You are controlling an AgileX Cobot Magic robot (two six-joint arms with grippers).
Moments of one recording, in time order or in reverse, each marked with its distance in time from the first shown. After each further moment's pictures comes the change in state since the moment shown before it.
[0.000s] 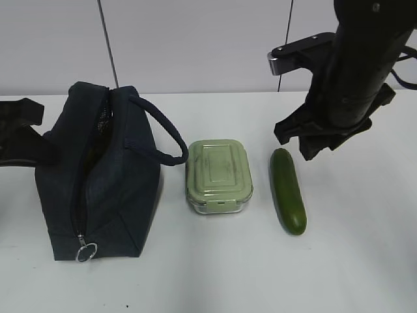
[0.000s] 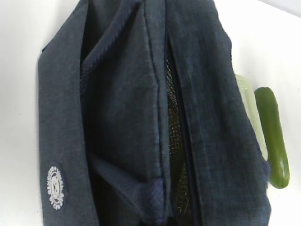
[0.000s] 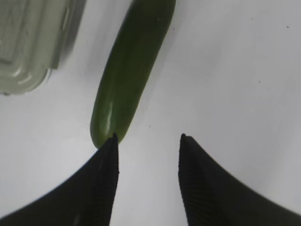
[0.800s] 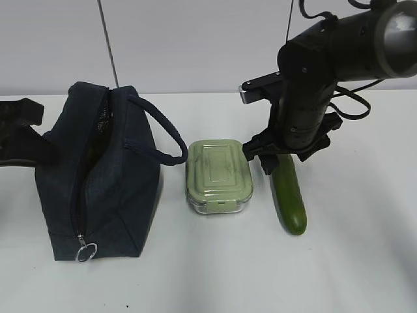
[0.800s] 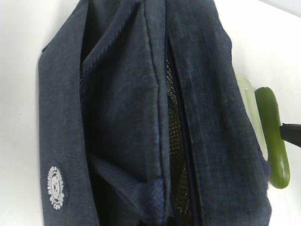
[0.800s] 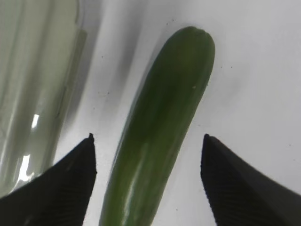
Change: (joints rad) left arm 0.000 0.000 0.000 0.000 0.000 0.000; right arm 0.000 0.260 -0.065 -0.034 -0.207 0.088
